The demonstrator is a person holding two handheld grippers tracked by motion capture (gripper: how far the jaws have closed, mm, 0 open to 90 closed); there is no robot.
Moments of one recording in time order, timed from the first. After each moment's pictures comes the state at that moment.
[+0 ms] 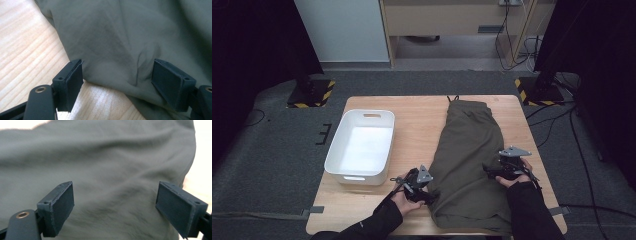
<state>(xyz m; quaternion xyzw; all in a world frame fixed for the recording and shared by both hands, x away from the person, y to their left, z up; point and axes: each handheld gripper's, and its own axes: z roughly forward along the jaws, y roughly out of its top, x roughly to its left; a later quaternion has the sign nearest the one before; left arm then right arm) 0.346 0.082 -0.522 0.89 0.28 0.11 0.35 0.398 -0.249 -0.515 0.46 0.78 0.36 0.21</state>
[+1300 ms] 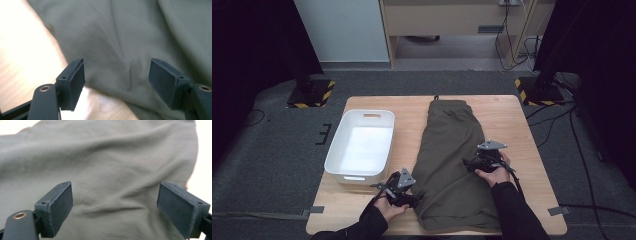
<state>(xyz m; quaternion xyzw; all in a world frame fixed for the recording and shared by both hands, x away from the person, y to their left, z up) 0.328 0.133 -0.500 0.86 0.32 0.14 0.38 0.426 -0.194 -0.519 0.45 0.78 0.39 0.20</state>
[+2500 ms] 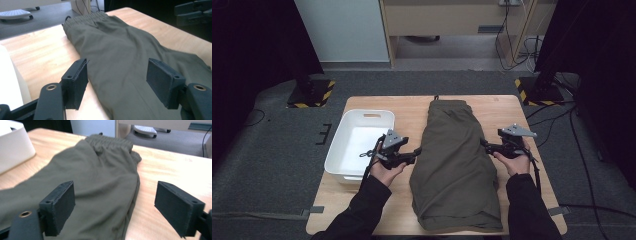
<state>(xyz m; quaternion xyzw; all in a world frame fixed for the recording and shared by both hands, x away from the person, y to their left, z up) 0.410 0.144 -0.440 0.76 0.38 0.19 0.49 0.443 -0.243 -0.463 0.45 0.72 0.47 0.25</state>
